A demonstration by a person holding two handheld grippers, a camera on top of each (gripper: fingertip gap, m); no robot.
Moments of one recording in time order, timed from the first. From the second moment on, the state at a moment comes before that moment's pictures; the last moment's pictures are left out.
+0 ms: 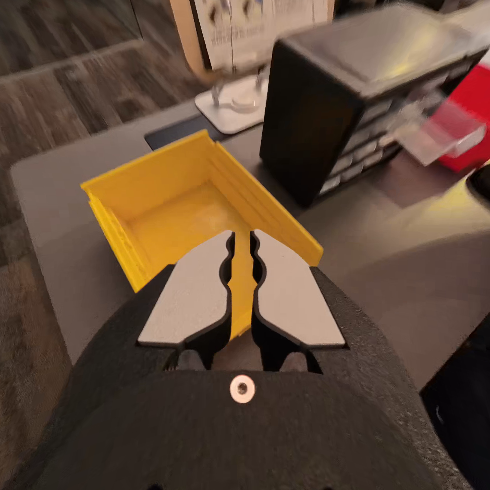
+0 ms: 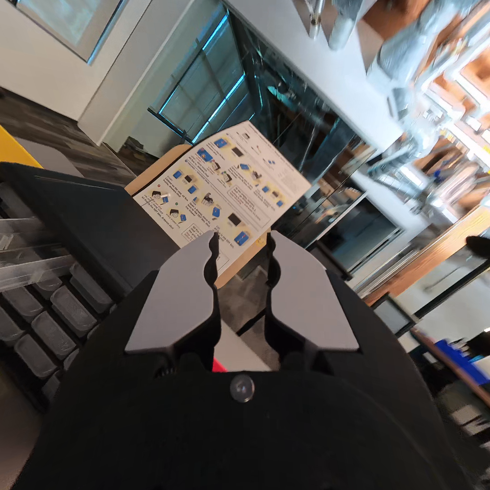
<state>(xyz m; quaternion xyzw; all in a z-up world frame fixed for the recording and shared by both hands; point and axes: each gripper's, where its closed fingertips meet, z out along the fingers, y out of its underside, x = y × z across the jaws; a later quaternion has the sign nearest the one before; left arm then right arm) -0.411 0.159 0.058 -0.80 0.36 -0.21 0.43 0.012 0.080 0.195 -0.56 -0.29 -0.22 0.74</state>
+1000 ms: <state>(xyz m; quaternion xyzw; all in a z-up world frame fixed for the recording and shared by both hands) -0.339 0.146 -0.131 -0.63 0.74 -0.16 0.16 0.057 0.104 0.161 -0.60 -0.26 -0.19 0.73</state>
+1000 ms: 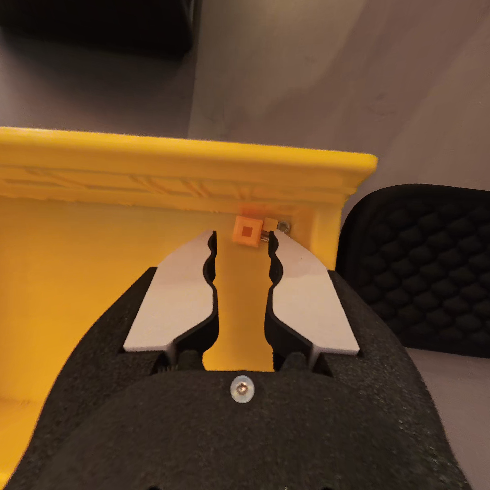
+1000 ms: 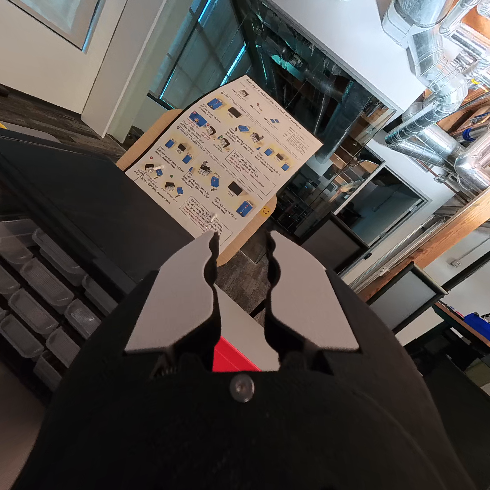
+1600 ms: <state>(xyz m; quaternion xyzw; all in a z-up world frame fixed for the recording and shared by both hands) -0.327 0.153 0.003 -0.63 0.68 -0.15 0.35 0.076 0.092 0.178 -0.59 -0.24 -0.19 0.75</state>
